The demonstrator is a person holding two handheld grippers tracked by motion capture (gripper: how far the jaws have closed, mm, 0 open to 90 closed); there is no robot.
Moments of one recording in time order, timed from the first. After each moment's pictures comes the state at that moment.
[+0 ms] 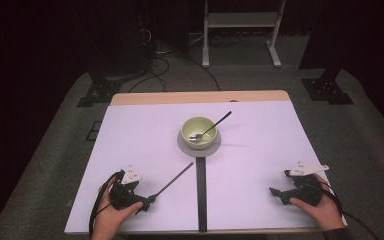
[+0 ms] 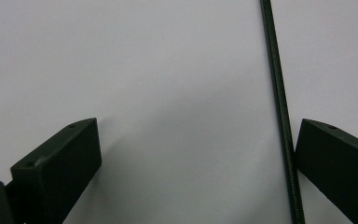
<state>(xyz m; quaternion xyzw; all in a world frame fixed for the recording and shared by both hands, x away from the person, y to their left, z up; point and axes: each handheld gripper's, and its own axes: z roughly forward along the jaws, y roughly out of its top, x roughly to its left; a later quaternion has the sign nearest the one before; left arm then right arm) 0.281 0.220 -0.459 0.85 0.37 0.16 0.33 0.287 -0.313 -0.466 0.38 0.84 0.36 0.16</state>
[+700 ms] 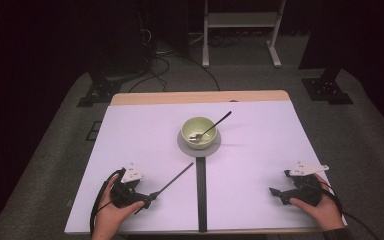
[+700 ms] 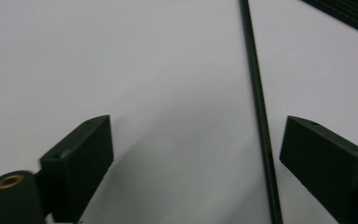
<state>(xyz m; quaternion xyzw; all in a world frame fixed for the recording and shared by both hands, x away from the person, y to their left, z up) 0.284 0.215 -0.451 0.85 0.36 0.15 0.35 0.287 -0.312 -0.466 0.38 0.84 0.36 0.16</state>
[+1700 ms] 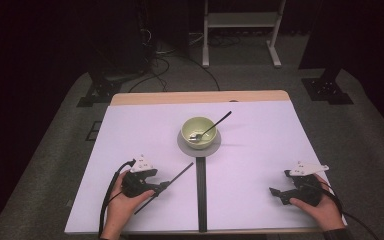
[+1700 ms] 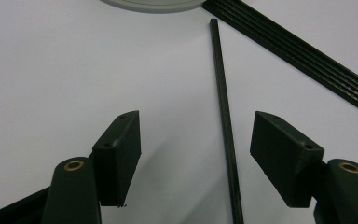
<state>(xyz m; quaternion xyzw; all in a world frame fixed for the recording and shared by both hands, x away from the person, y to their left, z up) 0.307 0.188 -0.446 0.84 0.35 0.12 0.39 0.287 -0.312 -0.466 0.38 0.84 0.36 0.16</state>
